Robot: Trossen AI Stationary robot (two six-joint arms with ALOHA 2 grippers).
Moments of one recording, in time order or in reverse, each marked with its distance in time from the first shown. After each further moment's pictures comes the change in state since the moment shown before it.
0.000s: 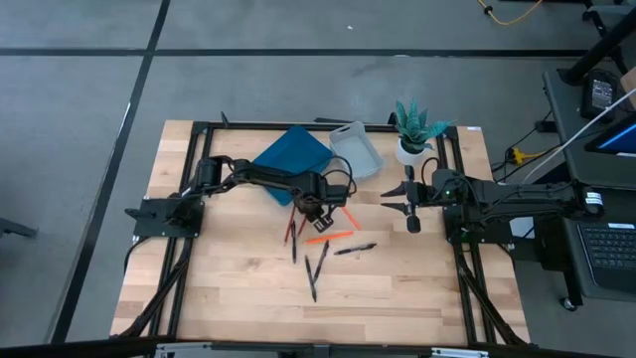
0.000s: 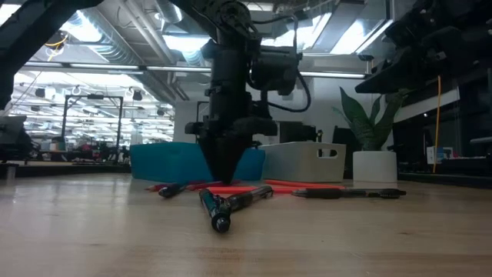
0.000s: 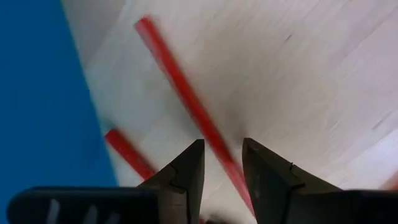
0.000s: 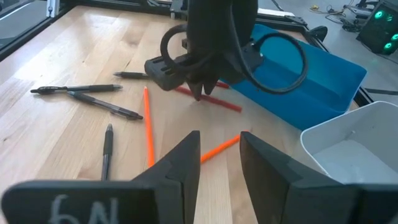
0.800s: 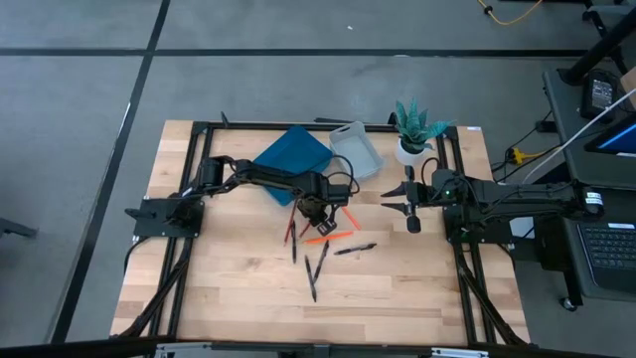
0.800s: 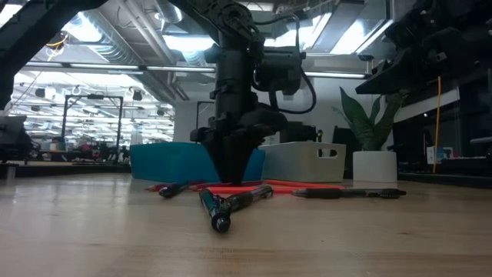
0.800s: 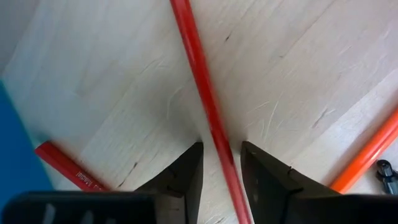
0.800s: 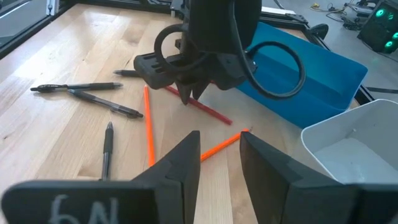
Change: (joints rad) left arm 0.000 0.040 0.004 0.042 0.135 0.014; right arm 0.000 0.000 0.000 -0.006 0.000 0.000
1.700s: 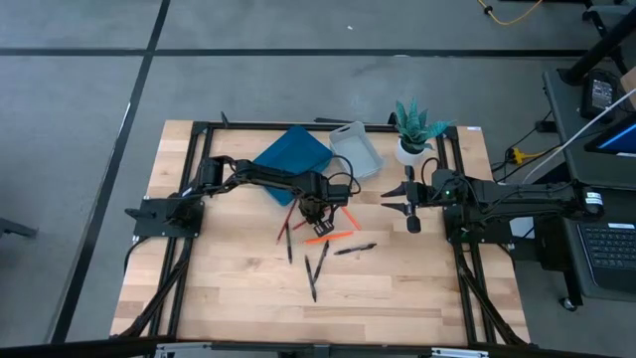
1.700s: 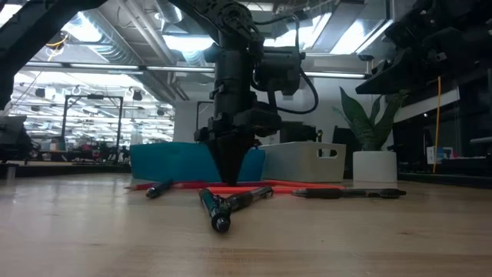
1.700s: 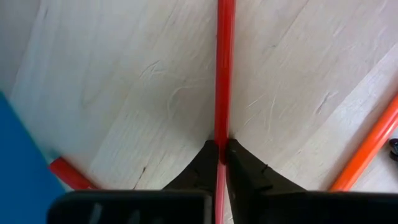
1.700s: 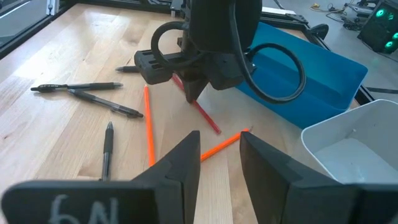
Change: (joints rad) left arm -0.001 0.001 -0.002 -0.016 -0.010 0.126; right arm 0.000 0.000 0.000 0.000 0.000 -0.001
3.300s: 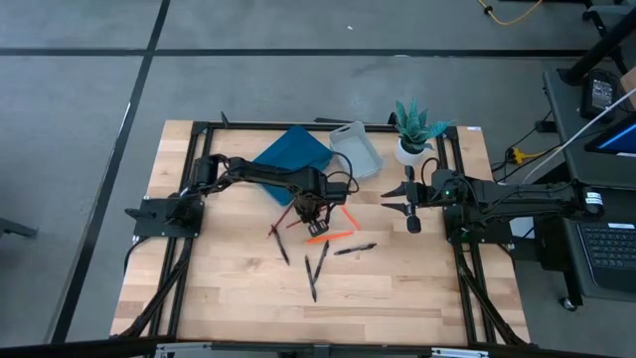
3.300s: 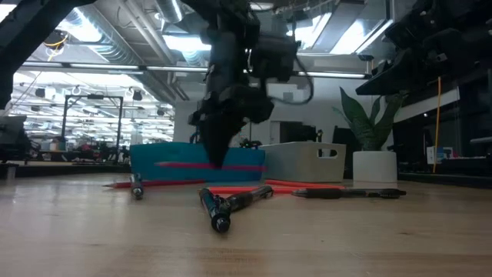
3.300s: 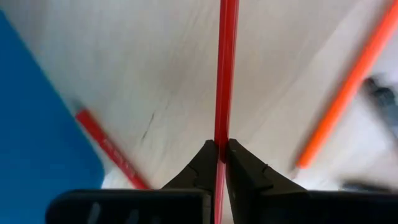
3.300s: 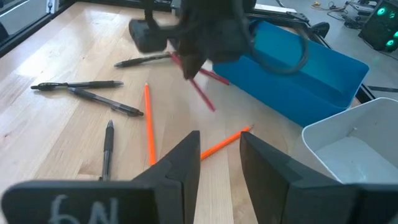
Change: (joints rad) left arm -0.004 -0.080 0.058 -0.166 0.015 0.054; right arm 0.000 0.001 0.000 -0.005 0.000 0.000
